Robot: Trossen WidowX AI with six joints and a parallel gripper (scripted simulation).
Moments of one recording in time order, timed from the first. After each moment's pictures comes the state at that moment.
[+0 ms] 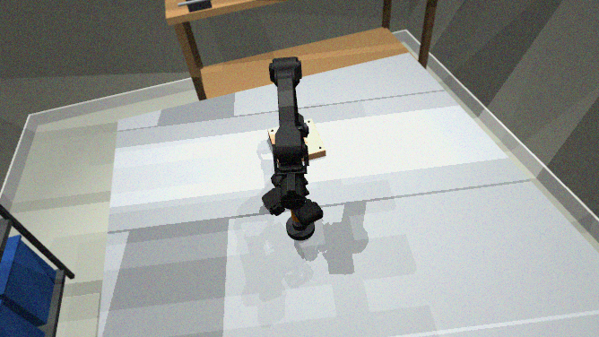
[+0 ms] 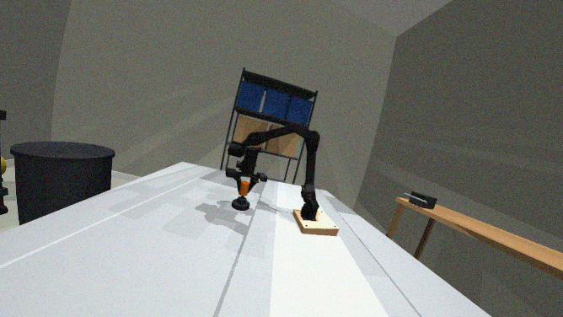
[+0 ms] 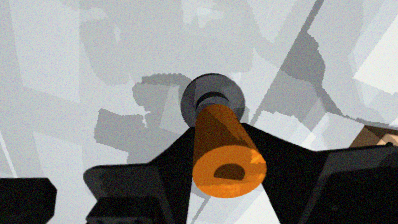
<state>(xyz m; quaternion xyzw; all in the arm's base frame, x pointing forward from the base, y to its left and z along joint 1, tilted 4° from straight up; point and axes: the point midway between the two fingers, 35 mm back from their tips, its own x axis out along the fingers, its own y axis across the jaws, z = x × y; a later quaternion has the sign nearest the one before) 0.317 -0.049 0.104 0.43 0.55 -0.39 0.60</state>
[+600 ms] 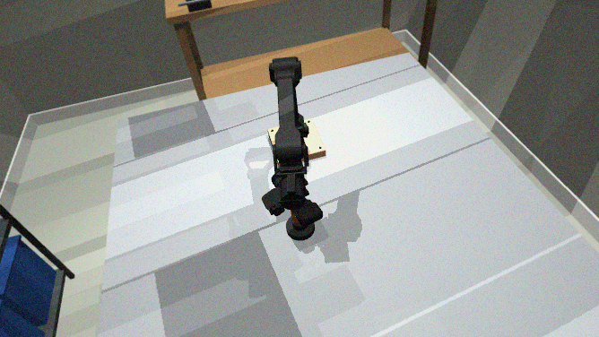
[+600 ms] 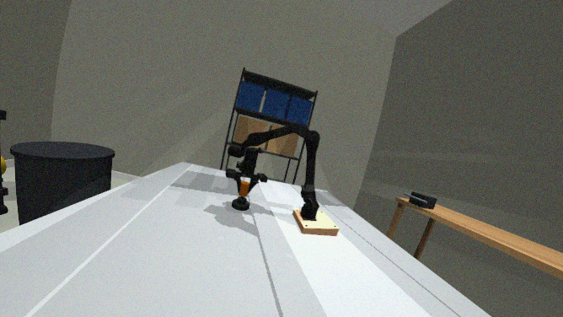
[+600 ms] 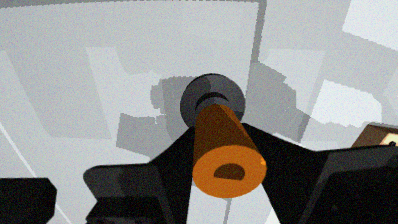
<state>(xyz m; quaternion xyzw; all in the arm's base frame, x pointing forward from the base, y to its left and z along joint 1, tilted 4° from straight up) 0.317 -0.049 0.101 0.44 0.54 -0.40 0.60</state>
